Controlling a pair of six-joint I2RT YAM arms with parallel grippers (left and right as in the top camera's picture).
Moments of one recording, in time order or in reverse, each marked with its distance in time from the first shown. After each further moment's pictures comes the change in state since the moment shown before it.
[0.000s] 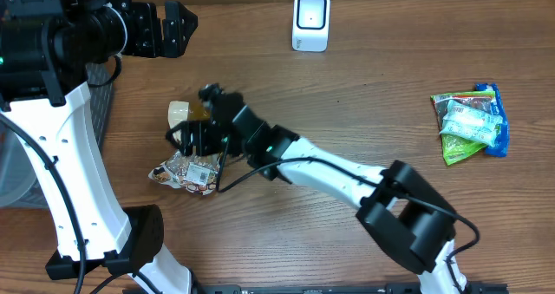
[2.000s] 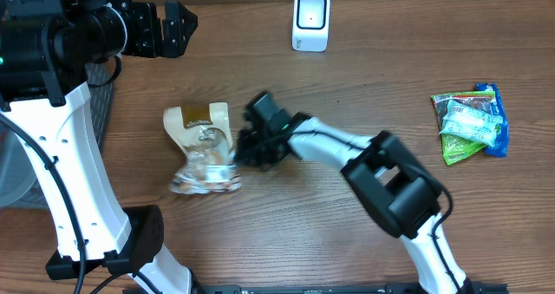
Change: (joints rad) left arm 0.000 0.000 0.000 0.000 0.000 0.000; right arm -0.204 0.163 0.024 -0.483 -0.275 0.032
